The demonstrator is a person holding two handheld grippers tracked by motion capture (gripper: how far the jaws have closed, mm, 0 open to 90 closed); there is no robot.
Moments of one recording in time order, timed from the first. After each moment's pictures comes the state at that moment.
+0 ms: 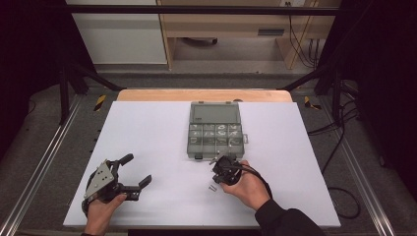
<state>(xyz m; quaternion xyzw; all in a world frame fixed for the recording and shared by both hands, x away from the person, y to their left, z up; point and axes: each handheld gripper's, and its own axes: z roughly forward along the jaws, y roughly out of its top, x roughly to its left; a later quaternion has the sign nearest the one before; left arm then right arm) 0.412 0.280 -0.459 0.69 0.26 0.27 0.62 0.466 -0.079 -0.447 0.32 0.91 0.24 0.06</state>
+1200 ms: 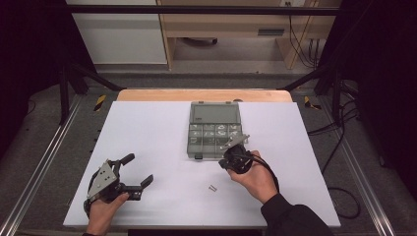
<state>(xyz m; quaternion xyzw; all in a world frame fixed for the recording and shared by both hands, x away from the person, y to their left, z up) 0.413 0.275 -0.460 0.69 0.27 0.27 0.61 0.481 -0.104 -0.420 0.36 0.87 0.31 0.11</state>
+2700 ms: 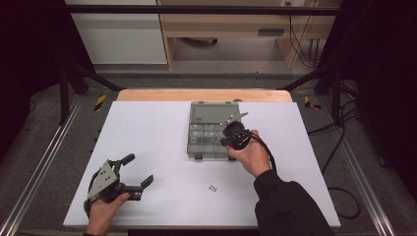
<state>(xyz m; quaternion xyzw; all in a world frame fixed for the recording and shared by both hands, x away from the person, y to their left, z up) 0.413 0.276 -0.460 0.70 0.26 0.27 0.61 0.541 -0.102 -0.401 0.39 0.86 0.30 0.14</state>
